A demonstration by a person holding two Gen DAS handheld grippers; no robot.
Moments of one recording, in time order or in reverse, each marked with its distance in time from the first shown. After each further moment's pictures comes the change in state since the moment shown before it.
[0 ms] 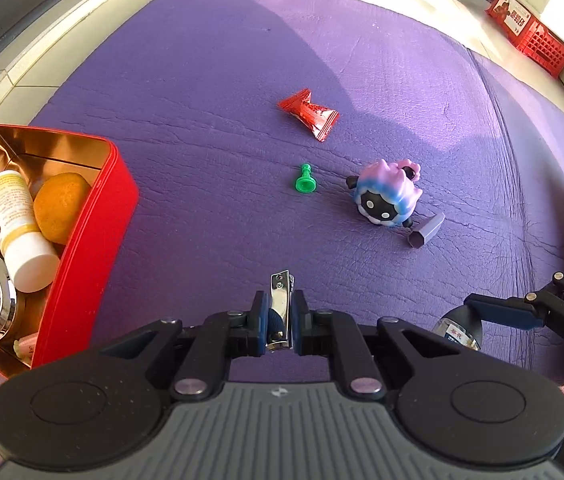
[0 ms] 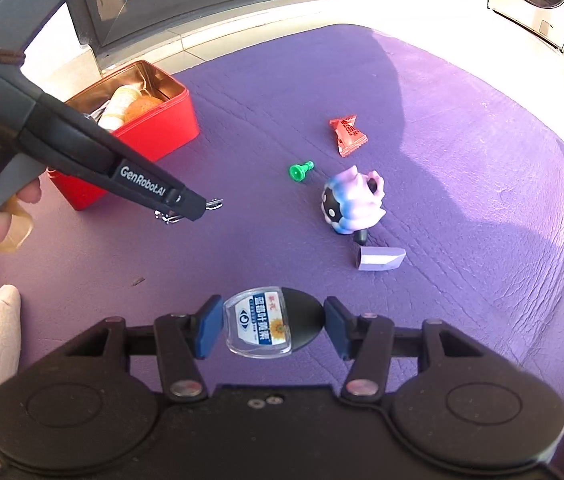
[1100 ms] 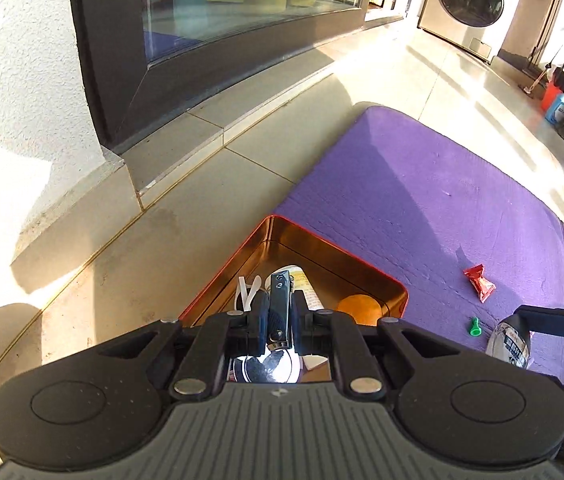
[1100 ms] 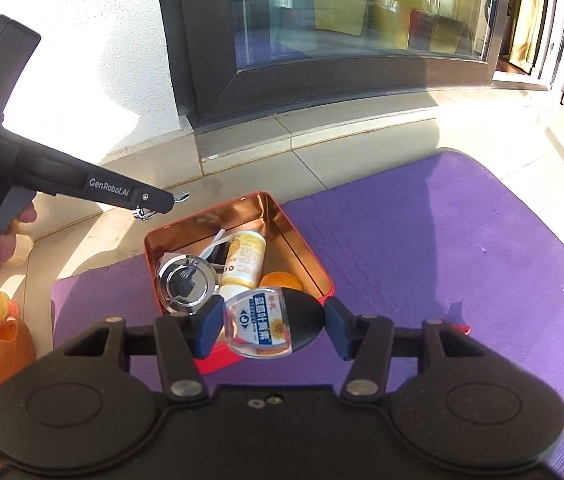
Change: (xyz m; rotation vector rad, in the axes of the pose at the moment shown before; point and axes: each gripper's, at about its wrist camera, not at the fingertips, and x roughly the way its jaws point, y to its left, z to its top) left arm -0.120 0.211 0.012 -0.314 -0.259 0.159; right arm 0.008 0.137 0.159 -0.194 -0.118 0.105
